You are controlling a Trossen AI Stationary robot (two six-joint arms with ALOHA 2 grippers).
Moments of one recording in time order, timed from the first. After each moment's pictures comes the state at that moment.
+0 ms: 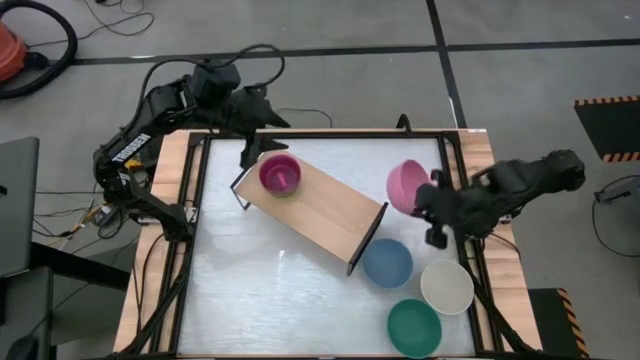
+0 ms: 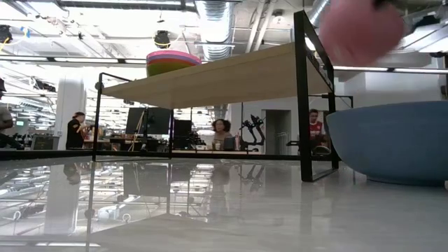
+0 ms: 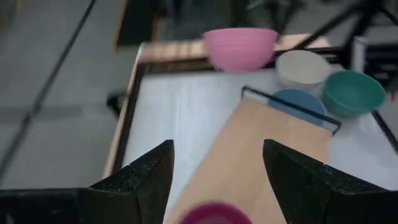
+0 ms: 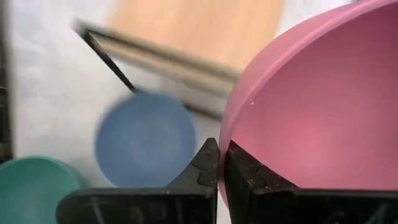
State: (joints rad) left arm 0.43 1.47 2.00 -1.06 0.31 0.32; right arm 0.37 1.10 1.37 -1.30 0.31 0.50
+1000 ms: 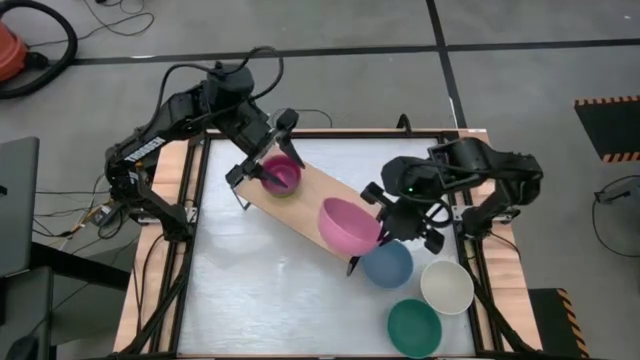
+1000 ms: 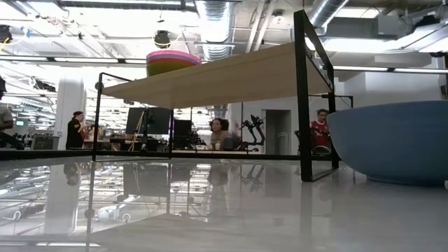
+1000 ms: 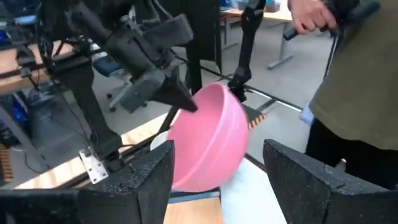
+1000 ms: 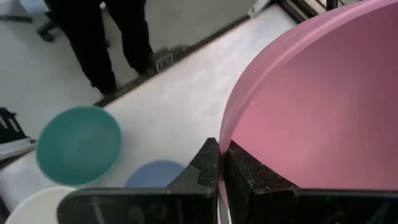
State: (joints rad) left arm 0.34 1.54 2.00 -0.84 0.93 0.42; right arm 0.20 1.64 2.17 -1.42 -0.34 -0.63
